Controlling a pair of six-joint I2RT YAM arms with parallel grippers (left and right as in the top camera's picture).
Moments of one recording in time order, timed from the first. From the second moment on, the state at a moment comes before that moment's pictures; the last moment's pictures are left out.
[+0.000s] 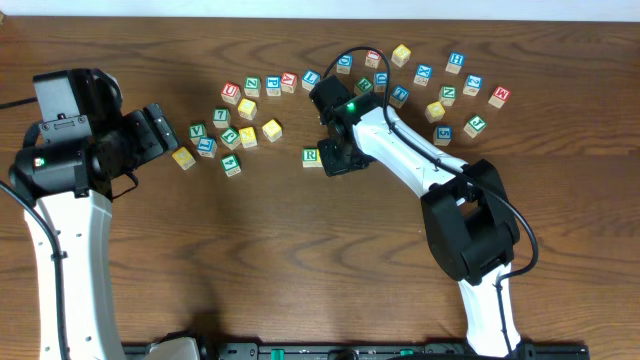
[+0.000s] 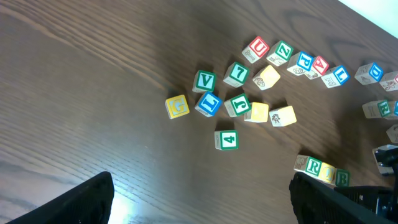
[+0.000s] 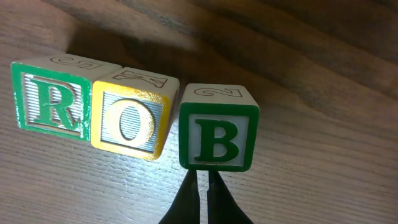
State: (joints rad) left arm 0.22 1.34 1.39 -1.03 0.12 -0.28; right arm 0.58 2.21 1.73 -0.96 -0.01 0.30
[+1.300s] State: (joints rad) left arm 0.22 1.34 1.39 -1.03 0.12 -0.28; right arm 0.49 2.12 1.57 -0.76 0.02 0.39
